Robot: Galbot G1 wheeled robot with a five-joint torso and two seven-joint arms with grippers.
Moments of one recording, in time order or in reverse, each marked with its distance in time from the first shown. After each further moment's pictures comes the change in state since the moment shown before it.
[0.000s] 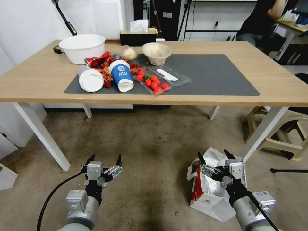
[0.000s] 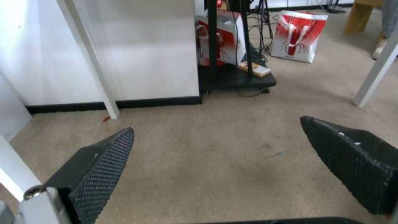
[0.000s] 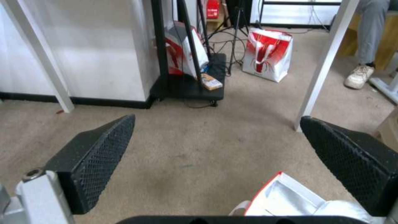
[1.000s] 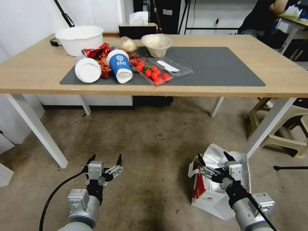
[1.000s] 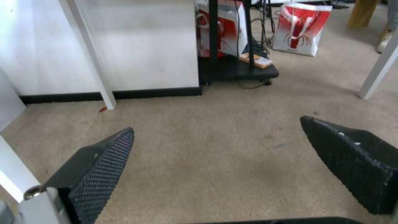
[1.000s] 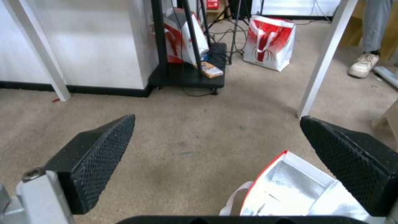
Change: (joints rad) left arm -0.009 -0.010 0.003 0.018 -0.001 -0.006 0.001; right arm -0.007 0.001 0.001 -0.016 -0.003 0.008 -0.004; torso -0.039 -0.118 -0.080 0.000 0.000
